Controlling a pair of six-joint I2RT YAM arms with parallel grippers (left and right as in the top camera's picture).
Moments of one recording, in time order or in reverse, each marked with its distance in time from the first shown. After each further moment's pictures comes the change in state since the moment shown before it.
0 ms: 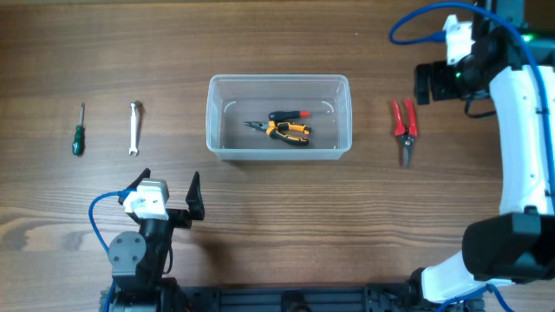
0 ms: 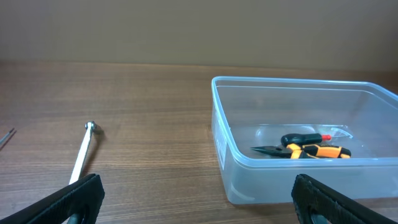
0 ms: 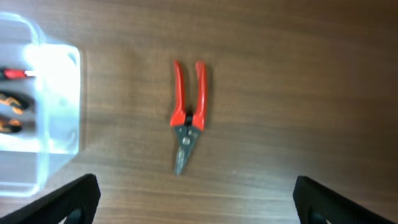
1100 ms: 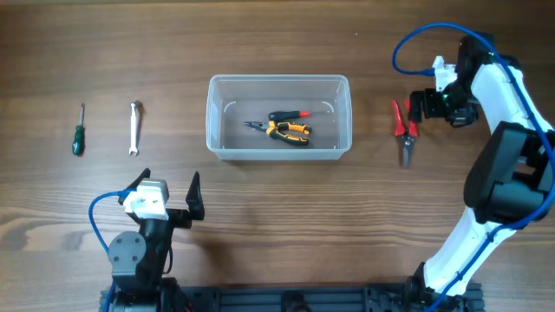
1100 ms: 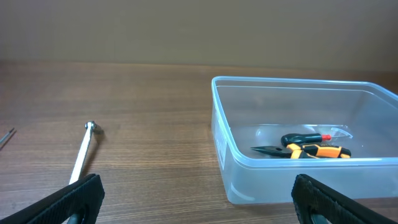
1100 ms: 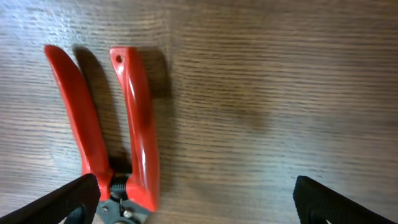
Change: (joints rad) left arm 0.000 0.000 0.000 0.000 0.000 0.000; right arm -0.135 0.356 -0.181 0.305 -0.066 -0.084
